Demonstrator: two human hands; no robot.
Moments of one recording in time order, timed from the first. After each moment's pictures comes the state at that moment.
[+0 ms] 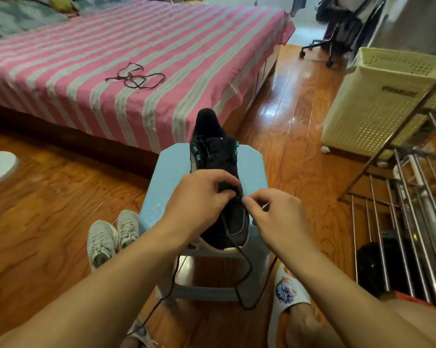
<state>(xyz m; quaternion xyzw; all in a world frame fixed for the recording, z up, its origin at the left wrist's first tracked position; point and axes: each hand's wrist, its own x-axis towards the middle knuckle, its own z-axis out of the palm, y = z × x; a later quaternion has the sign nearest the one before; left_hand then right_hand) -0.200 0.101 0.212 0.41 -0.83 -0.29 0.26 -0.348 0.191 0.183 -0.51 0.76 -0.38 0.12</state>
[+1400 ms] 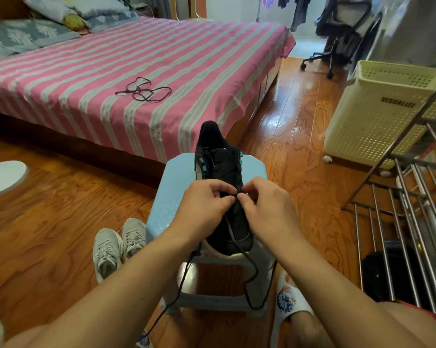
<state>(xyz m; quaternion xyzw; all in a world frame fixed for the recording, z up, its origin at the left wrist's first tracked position) -0.201 0.100 0.205 0.44 -0.74 -0.41 0.30 -0.330 0.170 0.206 -0.51 0.78 -0.35 0.08</state>
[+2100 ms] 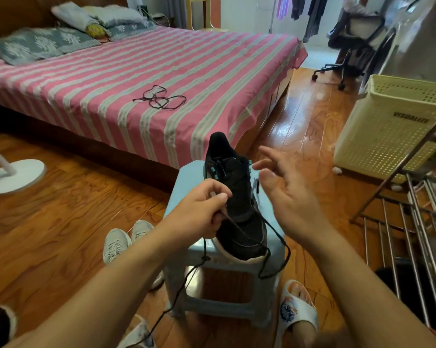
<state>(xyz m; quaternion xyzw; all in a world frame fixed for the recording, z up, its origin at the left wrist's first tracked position) -0.164 0.110 0.245 0.39 -0.61 -0.64 0.26 -0.348 0.170 0.243 -0.57 0.62 -0.51 0.20</state>
